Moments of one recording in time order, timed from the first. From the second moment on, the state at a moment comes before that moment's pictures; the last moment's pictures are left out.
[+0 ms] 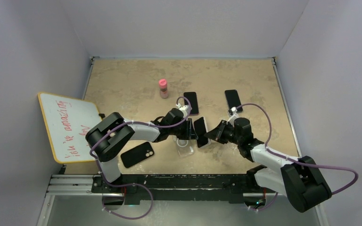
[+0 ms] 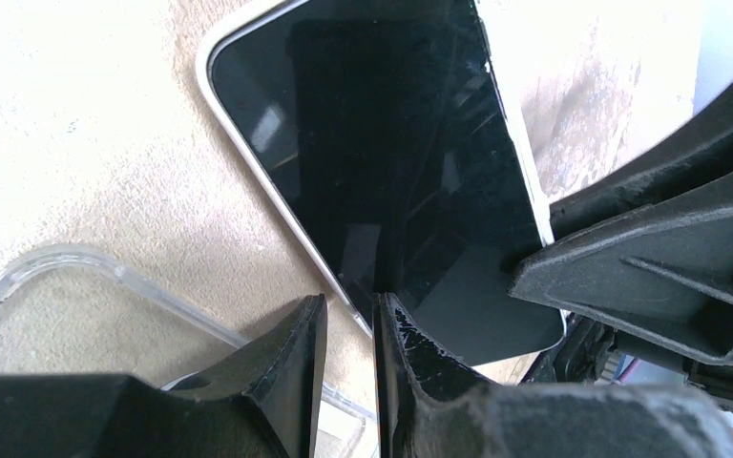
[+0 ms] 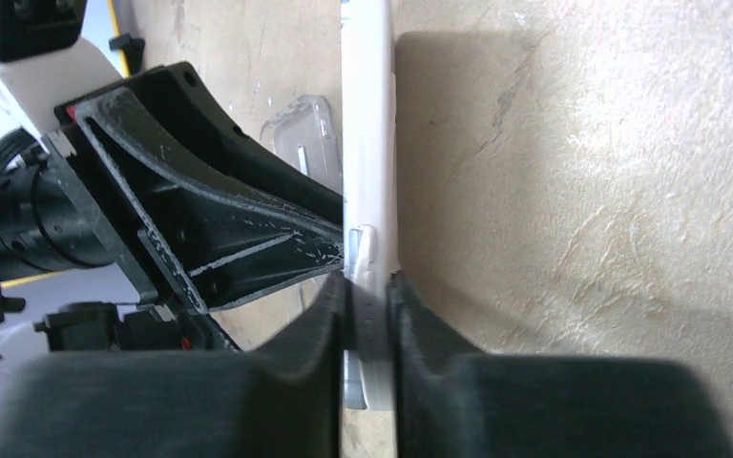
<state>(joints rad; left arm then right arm) -0.84 1.79 0.79 0.31 0.26 -0.78 0.39 1.11 0.23 0.33 -0.42 0.87</state>
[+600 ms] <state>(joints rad) -0.84 1.79 0.79 0.30 0.25 -0.78 0.40 1.14 0.28 0.23 -0.39 0.80</state>
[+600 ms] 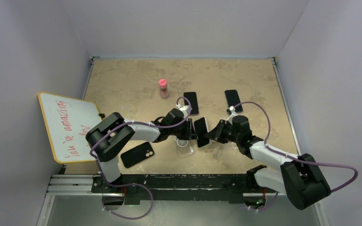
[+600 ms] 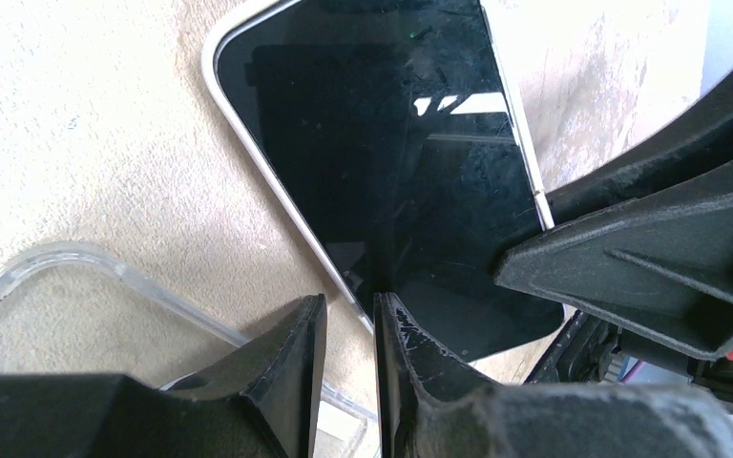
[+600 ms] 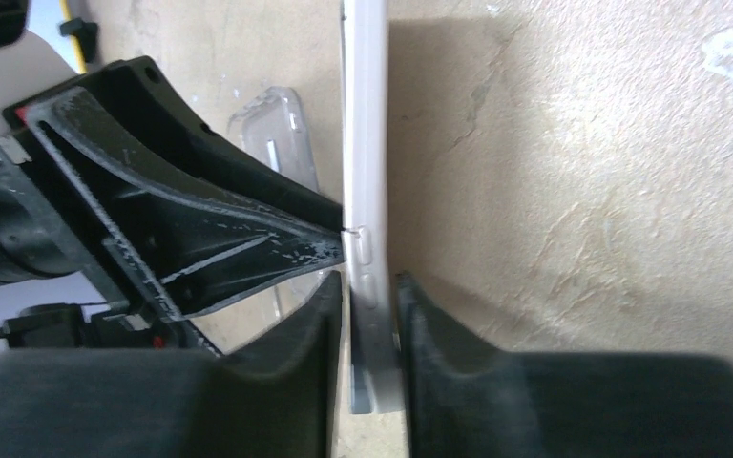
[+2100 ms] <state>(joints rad) -0.81 1.17 0.55 0.50 0.47 -1.09 0.41 0.69 0.23 0.55 -0.50 1.48</state>
